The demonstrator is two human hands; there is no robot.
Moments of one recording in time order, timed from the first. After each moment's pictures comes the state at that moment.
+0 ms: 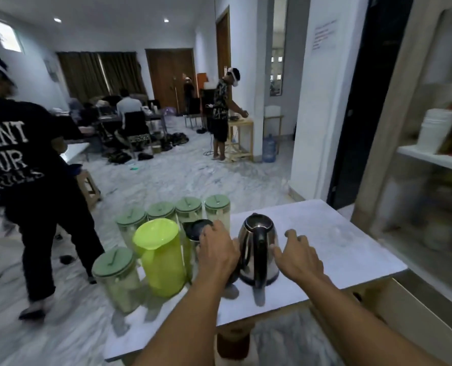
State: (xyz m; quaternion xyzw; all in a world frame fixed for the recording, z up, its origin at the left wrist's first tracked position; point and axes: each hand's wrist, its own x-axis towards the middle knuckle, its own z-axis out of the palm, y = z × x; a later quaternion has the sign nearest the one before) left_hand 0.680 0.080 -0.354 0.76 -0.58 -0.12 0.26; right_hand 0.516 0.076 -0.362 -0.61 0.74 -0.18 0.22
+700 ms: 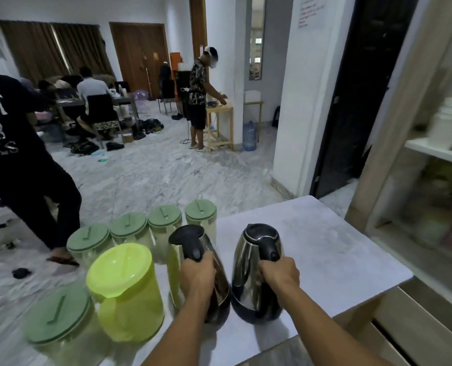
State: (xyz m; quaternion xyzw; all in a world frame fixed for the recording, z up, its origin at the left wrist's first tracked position) left_hand 0.709 -0.028 -0.413 0.75 -0.25 -0.41 0.46; right_hand 0.556 -0.042 -0.430 -0.34 0.78 -0.33 0.41
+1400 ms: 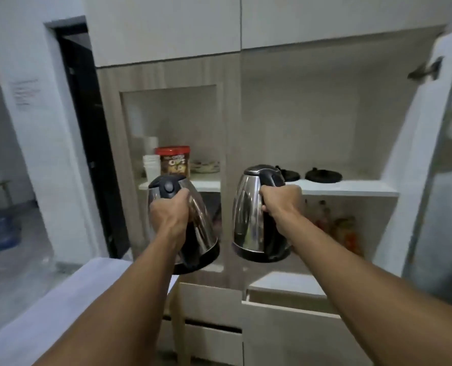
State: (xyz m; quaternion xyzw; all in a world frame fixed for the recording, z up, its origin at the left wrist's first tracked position) left_hand 0.388 0.138 -0.207 0.38 -0.57 -0.58 0.45; right_hand 0.264 0.285 -0.197 -0.05 0.75 -0.66 -0.02
